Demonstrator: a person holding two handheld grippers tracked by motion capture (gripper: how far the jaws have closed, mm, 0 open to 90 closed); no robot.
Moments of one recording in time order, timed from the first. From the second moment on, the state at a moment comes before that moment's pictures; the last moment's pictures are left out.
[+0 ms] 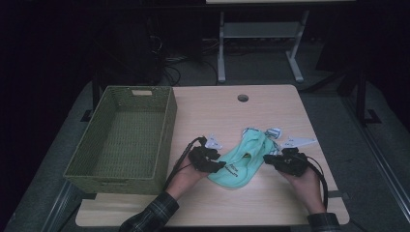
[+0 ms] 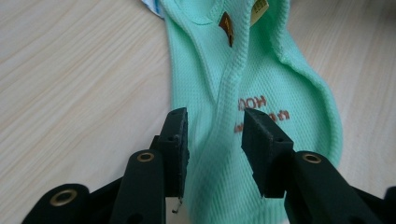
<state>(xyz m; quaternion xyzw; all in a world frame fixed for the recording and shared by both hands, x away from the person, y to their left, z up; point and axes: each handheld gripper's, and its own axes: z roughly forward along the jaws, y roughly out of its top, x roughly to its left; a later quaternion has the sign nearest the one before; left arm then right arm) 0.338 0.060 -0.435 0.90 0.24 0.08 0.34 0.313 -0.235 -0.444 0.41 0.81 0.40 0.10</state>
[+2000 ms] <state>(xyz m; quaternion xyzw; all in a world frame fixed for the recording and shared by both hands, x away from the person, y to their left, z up) 0.397 0.060 -0.436 0.89 0.27 0.09 0.35 0.298 -0.197 -0.462 0.38 0.85 0.36 0.08</state>
